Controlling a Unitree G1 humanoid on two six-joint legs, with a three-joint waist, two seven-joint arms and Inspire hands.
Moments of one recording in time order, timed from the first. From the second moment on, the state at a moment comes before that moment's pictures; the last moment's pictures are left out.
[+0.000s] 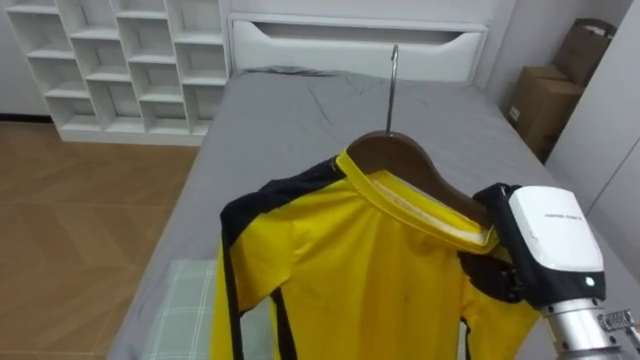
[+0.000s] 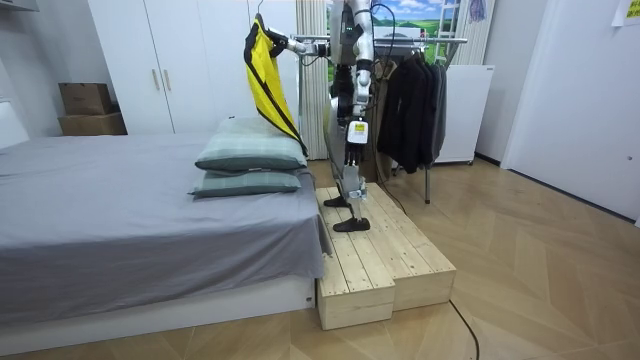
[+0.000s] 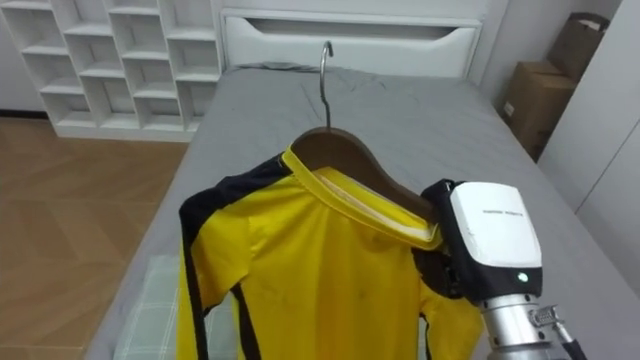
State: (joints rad) left arm 0.16 0.32 0.09 1.27 0.05 0.01 -0.11; right arm 0.06 -0.45 0.06 -0.06 -0.86 -0.15 -0.34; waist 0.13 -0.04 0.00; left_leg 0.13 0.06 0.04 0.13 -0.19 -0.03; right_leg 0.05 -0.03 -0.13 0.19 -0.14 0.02
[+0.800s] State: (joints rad) left arm 0.17 0.29 0.06 1.25 0.06 0.02 -0.10; right arm 0.05 -0.45 0.06 -0.10 -0.78 -0.12 -0.26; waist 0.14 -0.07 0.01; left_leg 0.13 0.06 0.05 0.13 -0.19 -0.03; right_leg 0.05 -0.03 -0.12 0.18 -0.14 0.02
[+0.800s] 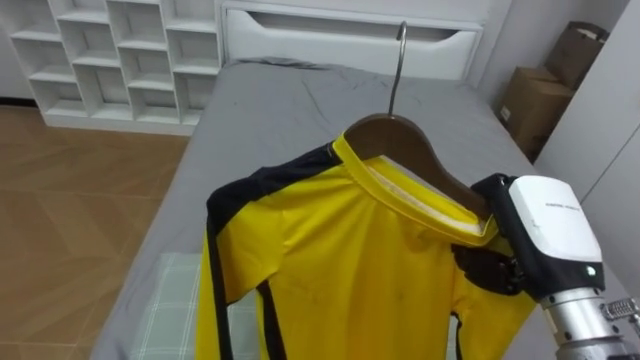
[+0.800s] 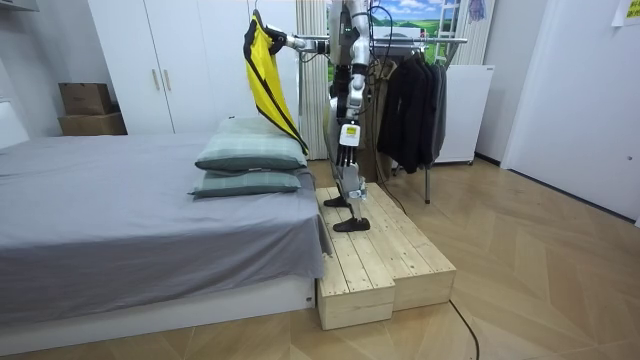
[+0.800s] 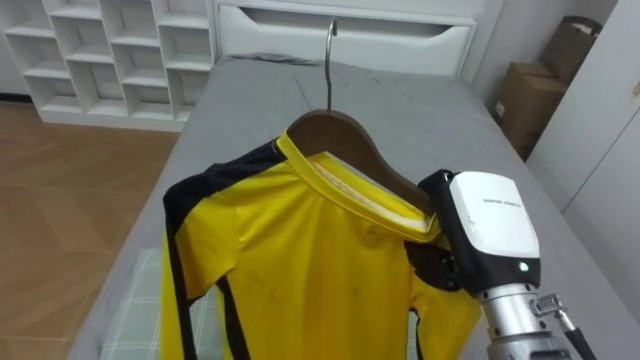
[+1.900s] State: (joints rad) left arm 0.16 0.28 0.06 1.21 0.17 0.06 -0.09; right arm 0.09 -0.38 0.06 -0.16 -0.78 -0.11 -0.21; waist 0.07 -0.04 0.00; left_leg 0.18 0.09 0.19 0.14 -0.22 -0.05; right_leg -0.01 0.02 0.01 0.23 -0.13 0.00
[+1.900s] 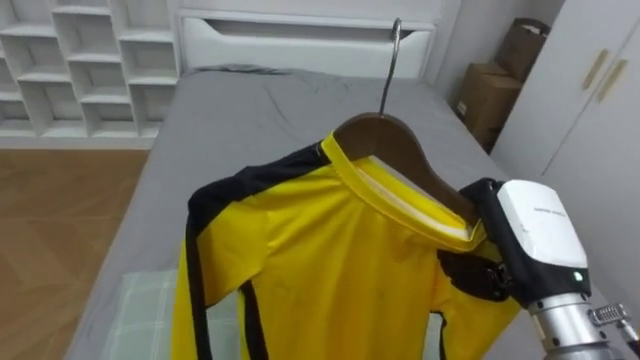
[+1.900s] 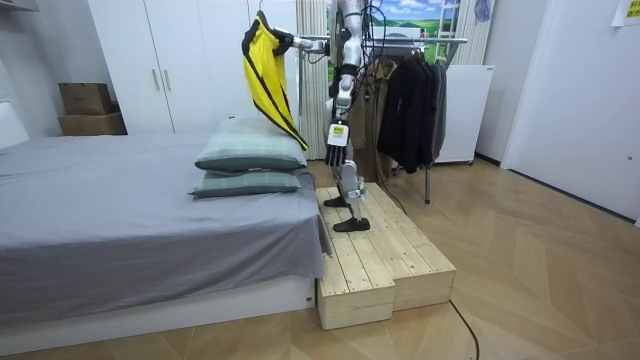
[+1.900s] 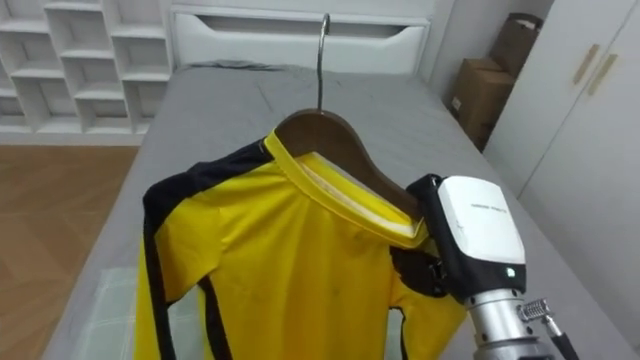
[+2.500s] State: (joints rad) left arm 0.11 0.28 -0.05 1.22 0.17 0.06 -0.07; right arm 0.00 -0.38 0.17 -0.14 -0.75 -0.06 -0.18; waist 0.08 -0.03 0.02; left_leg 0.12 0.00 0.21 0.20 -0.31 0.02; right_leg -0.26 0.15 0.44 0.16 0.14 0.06
